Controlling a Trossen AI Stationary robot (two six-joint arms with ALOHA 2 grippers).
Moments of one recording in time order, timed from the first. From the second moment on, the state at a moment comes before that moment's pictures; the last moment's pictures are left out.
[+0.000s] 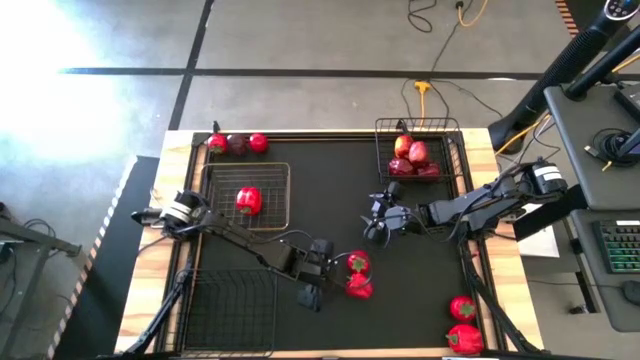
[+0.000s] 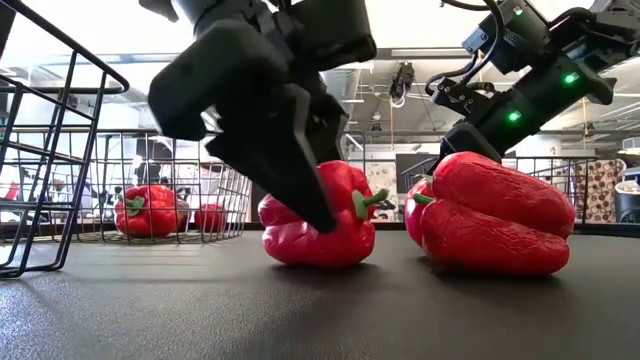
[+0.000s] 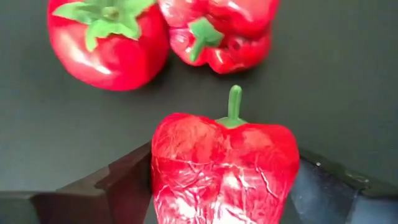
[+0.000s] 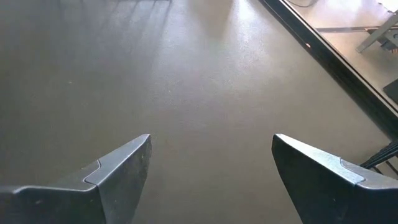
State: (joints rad) left arm -0.36 2.02 1.34 -0.35 -0.17 -0.03; right arm 0.10 1.42 0.48 0.25 0.57 0.13
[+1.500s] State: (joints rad) left arm 0.01 1.35 0.86 -1.20 -0.59 -1.22; right arm 0.10 1.42 0.48 0.24 0.57 0.15
